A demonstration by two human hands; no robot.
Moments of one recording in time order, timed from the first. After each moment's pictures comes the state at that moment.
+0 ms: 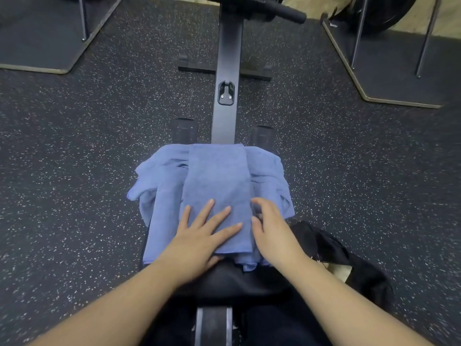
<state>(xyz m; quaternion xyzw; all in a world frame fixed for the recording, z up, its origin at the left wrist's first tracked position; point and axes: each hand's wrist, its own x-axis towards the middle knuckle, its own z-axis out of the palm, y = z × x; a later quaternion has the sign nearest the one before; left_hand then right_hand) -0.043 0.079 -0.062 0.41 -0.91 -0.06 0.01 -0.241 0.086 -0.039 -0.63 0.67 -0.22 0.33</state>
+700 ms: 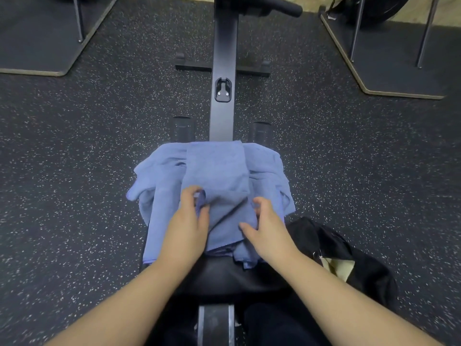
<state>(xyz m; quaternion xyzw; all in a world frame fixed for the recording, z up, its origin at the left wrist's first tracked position) -0.064 0.077 -0.030 0.62 -0.62 -0.33 0.35 -0.235 0.085 -0.047 -0.57 0.69 -0.21 0.38</state>
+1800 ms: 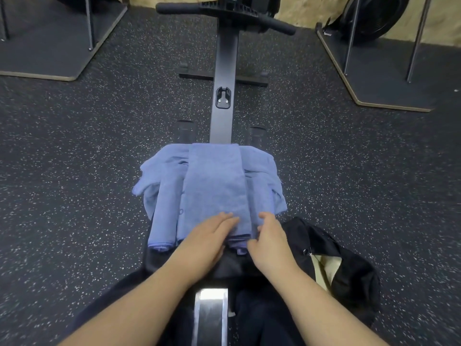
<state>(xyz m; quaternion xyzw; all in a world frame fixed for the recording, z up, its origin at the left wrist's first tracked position) -0.062 0.118 -0.046 0.43 -0.86 -0.24 0.14 -0.231 0.137 -0.015 -0.55 0.76 -0.16 0.31</state>
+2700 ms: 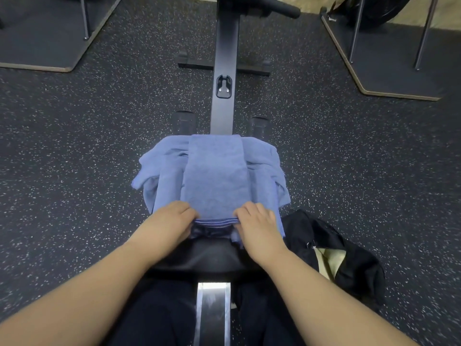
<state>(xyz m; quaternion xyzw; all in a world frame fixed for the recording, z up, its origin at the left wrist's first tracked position) 0.004 0.084 -0.052 0.44 -0.88 -0.13 0.09 -0.225 0.115 -0.057 -0.76 0.63 -0.09 0.10</state>
